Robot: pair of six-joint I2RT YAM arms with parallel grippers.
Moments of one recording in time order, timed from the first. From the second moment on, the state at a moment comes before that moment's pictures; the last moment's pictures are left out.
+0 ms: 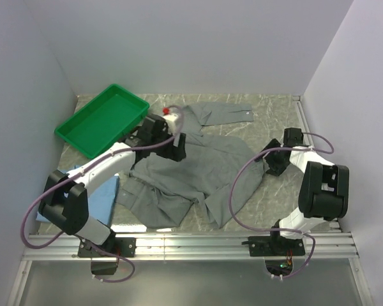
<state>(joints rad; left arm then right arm) -0.60 1.50 1.13 -0.39 0.19 -0.17 -0.17 1.56 0.86 -0.40 -0.19 0.65</state>
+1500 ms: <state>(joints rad) -0.34 1.78 1.09 -0.30 0.00 -0.43 0.54 1.47 1.17 -0.73 0.10 0.26</state>
